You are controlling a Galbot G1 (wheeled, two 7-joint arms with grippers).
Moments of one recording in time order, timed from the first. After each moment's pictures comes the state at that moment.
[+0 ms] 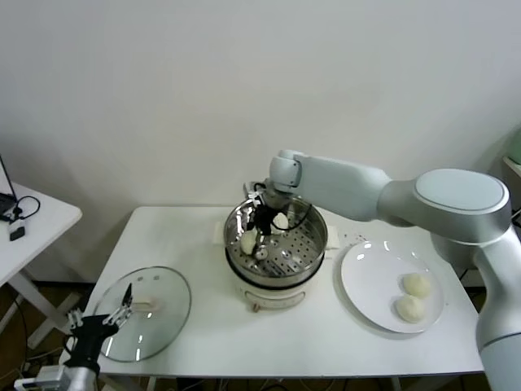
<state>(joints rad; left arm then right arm) 1.71 -1.35 -0.81 -2.03 -0.33 -0.02 0.03 0.48 1.39 -1.43 0.90 0.66 -0.24 -1.03</state>
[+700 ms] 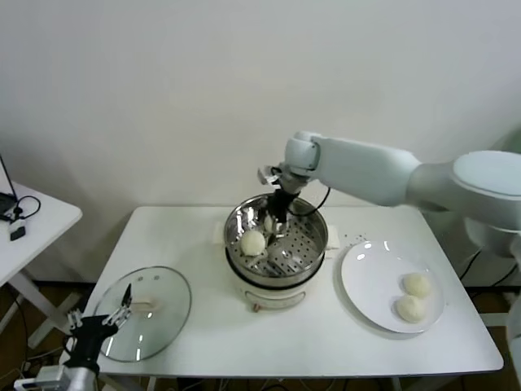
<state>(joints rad) 1.71 -1.35 -0.82 -2.02 -0.33 -0.01 0.02 0.66 1.22 -1.47 1.05 0.67 -0.18 -1.13</state>
